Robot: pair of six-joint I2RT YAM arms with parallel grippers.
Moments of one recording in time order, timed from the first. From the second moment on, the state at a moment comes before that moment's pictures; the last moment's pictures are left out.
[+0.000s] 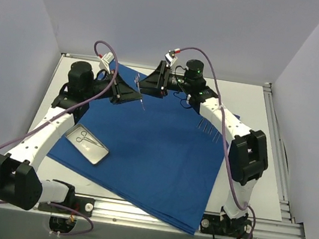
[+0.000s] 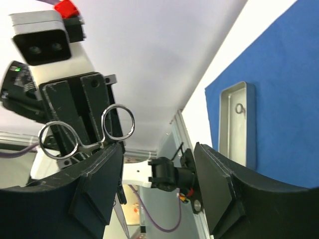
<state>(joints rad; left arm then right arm) -0.24 1.29 1.11 -0.04 0.81 -0.98 0.52 1.92 1.59 0.17 -0.93 1.03</state>
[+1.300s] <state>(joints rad) -0.24 1.31 1.04 0.29 0.92 -1.19 0.52 1.79 1.57 0.29 -0.98 1.07</state>
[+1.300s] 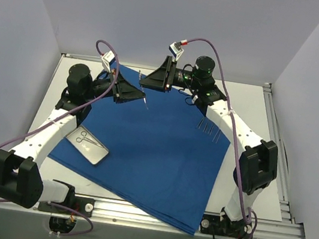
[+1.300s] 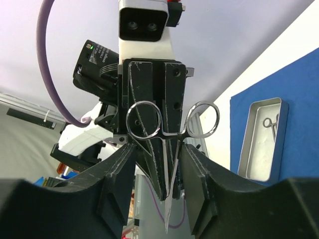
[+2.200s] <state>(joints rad) -0.24 1.34 1.01 0.42 0.97 -1.26 0.53 1.81 1.56 0.30 -1.00 1.10</state>
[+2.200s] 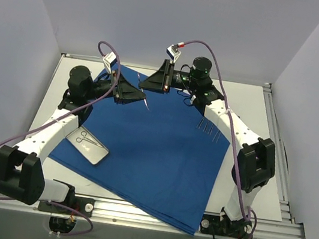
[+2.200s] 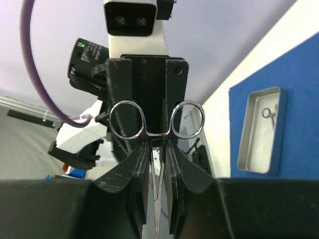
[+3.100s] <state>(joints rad) -0.12 1.37 1.24 -0.69 0.48 -0.53 0.38 2.14 1.93 -0.77 -0.05 0.70</state>
